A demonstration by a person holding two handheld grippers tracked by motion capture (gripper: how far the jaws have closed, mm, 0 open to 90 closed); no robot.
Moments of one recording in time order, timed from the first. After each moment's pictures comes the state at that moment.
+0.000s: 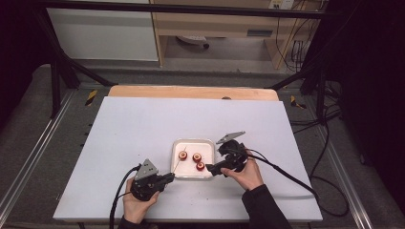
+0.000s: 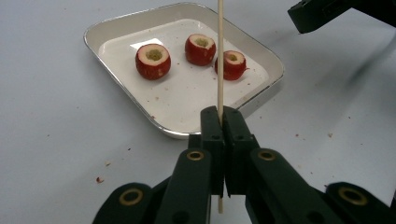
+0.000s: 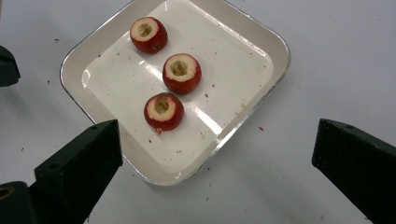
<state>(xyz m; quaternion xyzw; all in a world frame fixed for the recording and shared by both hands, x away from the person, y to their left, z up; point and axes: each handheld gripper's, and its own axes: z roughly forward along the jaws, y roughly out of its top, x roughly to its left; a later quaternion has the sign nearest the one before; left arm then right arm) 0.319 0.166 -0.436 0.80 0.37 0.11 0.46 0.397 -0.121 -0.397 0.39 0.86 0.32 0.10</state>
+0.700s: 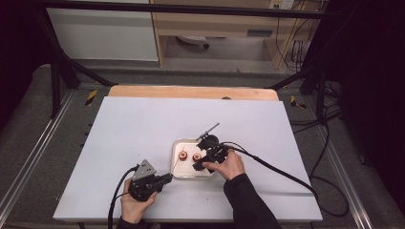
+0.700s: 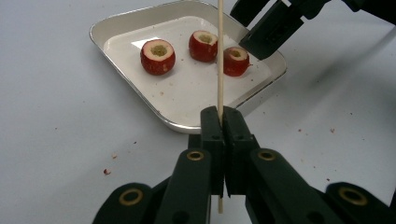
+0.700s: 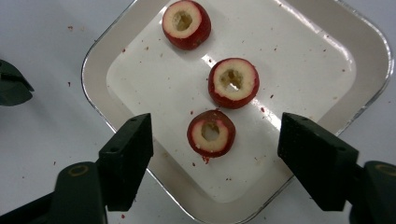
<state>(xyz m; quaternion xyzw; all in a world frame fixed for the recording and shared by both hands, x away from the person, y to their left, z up) 0.320 0.170 -0.437 0.80 0.36 0.11 0.47 0.423 -0.067 -0.401 0.39 0.89 0.23 0.02</state>
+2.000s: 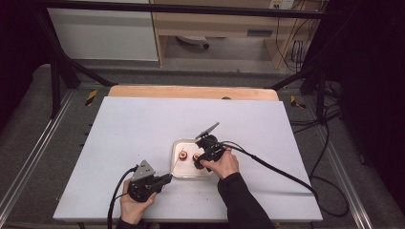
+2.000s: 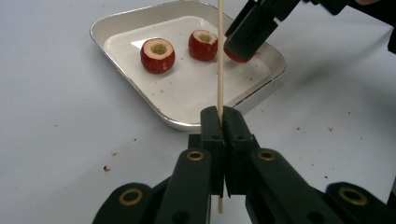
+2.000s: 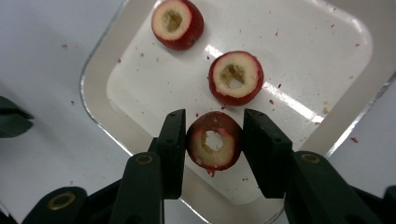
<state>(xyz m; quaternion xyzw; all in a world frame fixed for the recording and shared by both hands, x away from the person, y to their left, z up) 0.316 0.172 -0.437 0.79 0.38 0.11 0.47 0.427 -0.062 -0.406 0.46 0.86 0.21 -0.02</state>
